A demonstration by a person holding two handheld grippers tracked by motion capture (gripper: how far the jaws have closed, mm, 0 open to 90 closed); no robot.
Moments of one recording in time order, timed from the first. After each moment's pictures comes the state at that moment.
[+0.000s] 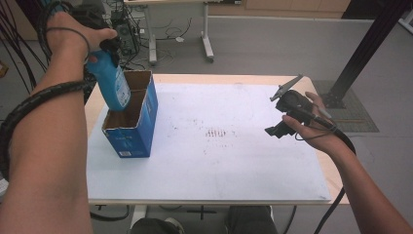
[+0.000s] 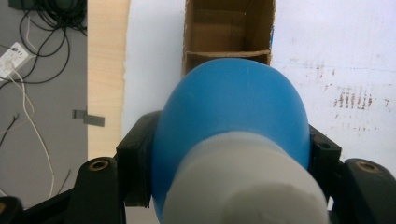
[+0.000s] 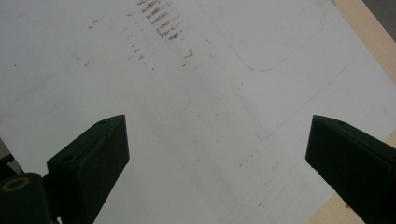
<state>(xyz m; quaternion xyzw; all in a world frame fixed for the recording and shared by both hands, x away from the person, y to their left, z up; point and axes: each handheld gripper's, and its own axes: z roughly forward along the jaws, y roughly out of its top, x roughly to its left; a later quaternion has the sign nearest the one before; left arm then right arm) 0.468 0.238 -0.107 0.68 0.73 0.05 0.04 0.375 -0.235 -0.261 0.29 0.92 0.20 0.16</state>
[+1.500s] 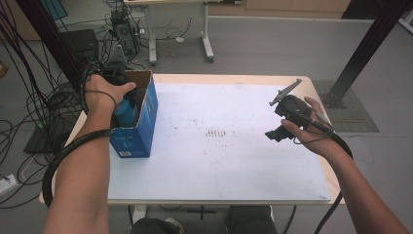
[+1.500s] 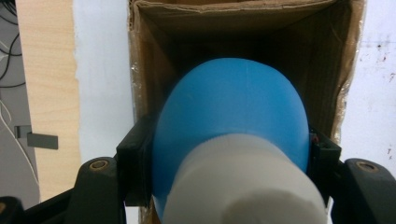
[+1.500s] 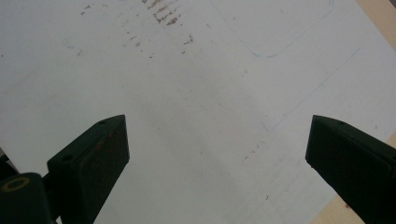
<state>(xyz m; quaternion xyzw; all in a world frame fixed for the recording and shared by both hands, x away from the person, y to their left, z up) 0.471 0.233 -0.245 0.70 0.72 0.04 0.03 0.374 -0.237 -0.277 0.31 0.92 0.19 0.15</state>
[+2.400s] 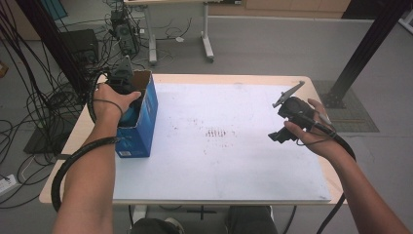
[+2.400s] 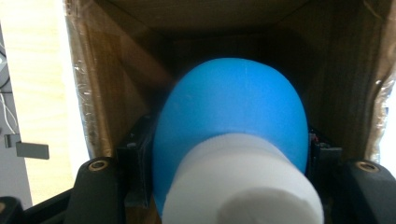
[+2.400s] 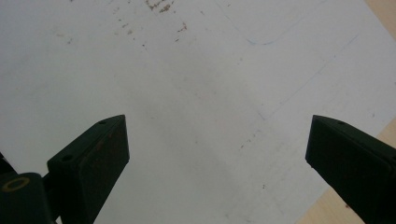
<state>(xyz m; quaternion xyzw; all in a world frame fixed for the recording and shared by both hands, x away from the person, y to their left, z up) 0.471 0.226 -0.270 0.71 0.70 0.05 0.01 0.373 -0.247 -0.281 0.32 0.92 0.18 0.15</state>
